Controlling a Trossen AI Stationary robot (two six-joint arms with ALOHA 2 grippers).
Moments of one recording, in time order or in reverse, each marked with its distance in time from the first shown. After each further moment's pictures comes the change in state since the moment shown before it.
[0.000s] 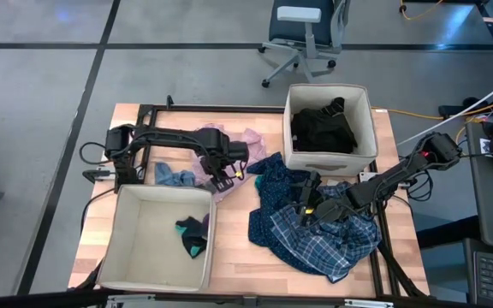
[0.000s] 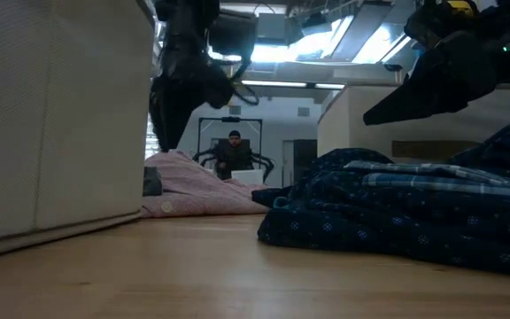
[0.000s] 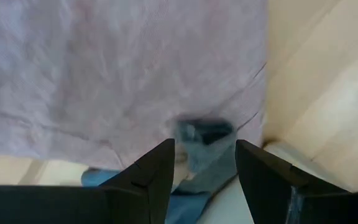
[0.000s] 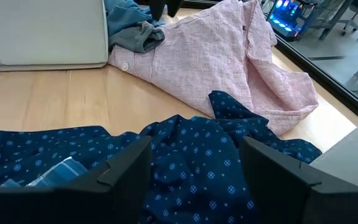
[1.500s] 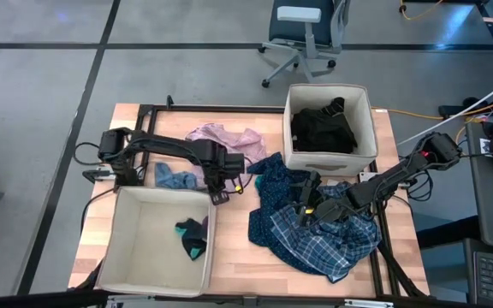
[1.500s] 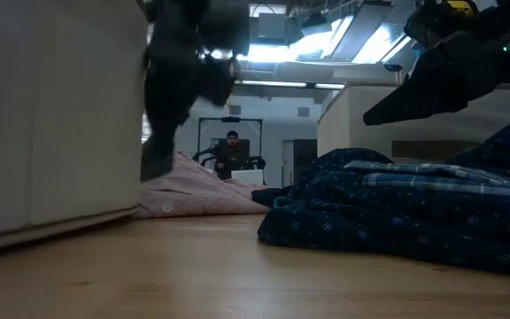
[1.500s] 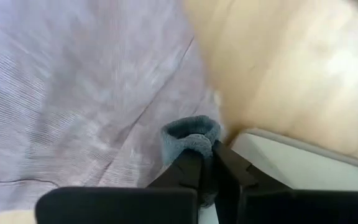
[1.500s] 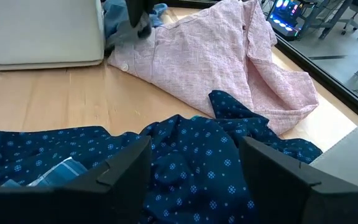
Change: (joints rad) left arm -0.088 -0.046 -0.106 0.162 0.089 0.157; right arm 0.000 0.000 0.000 0.001 -0.001 0.004
